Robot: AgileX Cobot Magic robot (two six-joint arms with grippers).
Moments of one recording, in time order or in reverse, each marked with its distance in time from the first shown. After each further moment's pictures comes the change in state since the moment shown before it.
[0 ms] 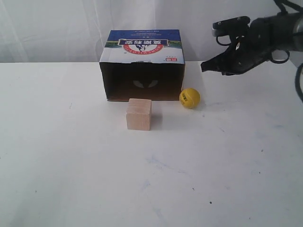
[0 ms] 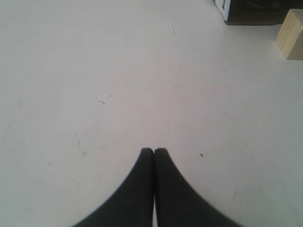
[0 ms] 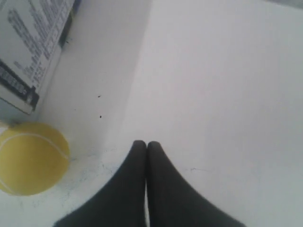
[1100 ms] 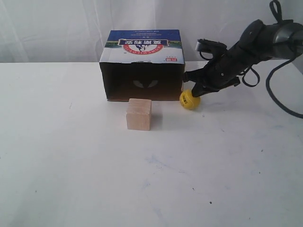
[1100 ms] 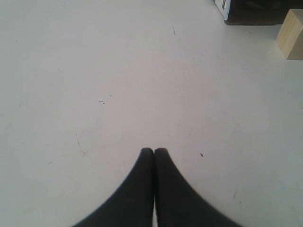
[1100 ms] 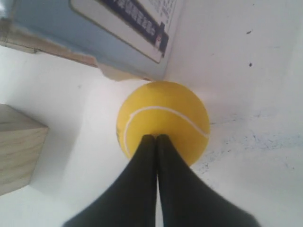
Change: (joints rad) left arm 0.000 0.000 0.000 0.000 0.000 0.000; right arm -0.012 0.186 -0.152 0.634 0.295 -0.463
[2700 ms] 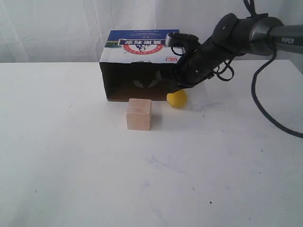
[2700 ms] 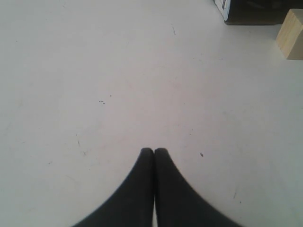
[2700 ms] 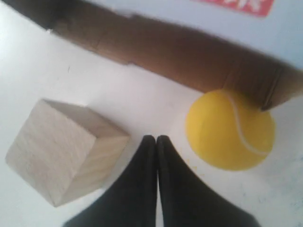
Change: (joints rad) left arm 0.000 0.000 0.000 0.000 0.000 0.002; right arm 0.135 -0.048 -0.009 0.005 -0.029 -0.024
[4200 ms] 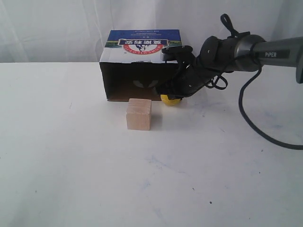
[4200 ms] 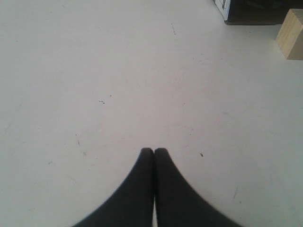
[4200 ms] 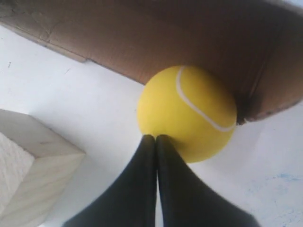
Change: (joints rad) left arm 0.000 0.000 0.000 0.000 0.000 0.000; right arm 0.053 0.031 0.092 -0.179 -0.245 0.087
